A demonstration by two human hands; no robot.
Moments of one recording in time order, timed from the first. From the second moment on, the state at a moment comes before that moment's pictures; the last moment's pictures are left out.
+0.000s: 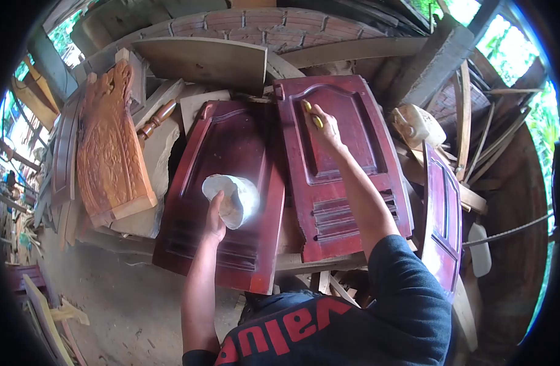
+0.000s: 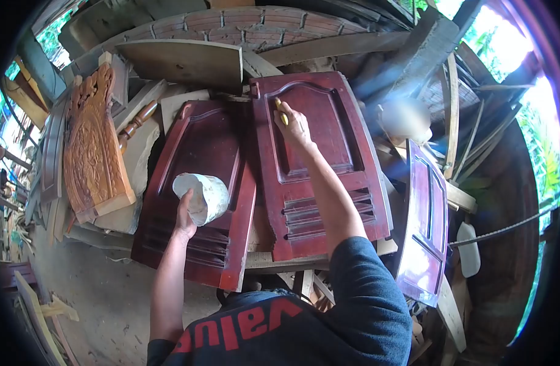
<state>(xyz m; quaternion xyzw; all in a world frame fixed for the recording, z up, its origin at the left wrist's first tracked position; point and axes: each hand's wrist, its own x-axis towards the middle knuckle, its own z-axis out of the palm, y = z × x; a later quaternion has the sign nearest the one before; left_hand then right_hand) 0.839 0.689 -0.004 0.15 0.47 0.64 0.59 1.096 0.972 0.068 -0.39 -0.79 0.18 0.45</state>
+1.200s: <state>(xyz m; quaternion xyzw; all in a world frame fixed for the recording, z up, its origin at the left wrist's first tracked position) 0.849 0.696 0.011 0.10 0.46 0.63 0.62 1.268 1.137 0.077 -0.63 -0.66 0.21 0.35</state>
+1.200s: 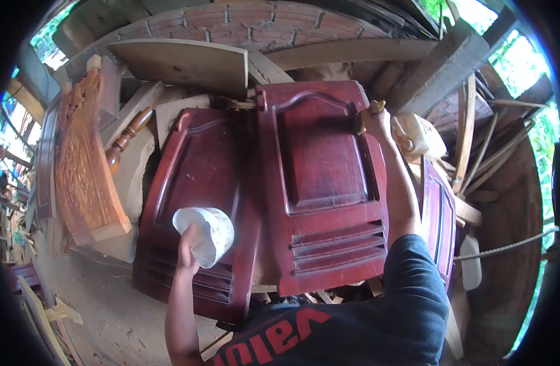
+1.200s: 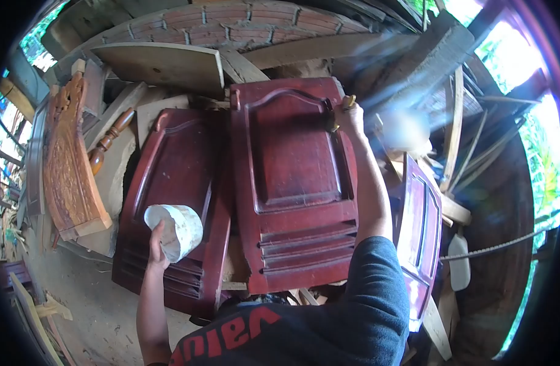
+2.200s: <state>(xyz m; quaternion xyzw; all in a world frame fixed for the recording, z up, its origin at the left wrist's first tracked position) 0.844 0.686 -0.020 0.18 0.48 0.64 0.58 1.379 0.941 0.137 -0.64 -0.74 -0.05 0.21</state>
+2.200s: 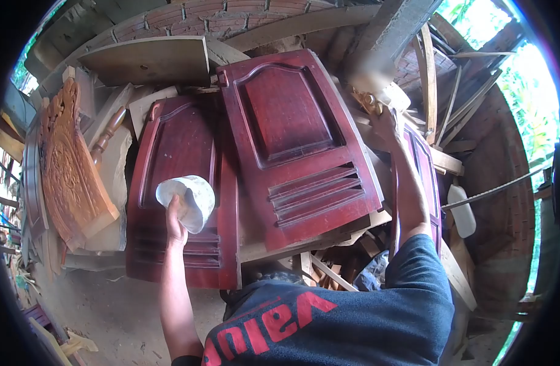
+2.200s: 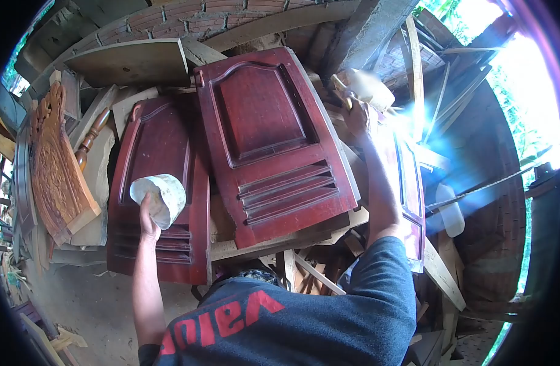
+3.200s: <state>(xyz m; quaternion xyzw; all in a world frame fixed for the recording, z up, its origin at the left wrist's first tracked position) 0.817 0.604 0.018 0.22 0.43 0.56 0.67 1.244 0.734 0.034 -0.57 -0.79 -0.09 0.21</state>
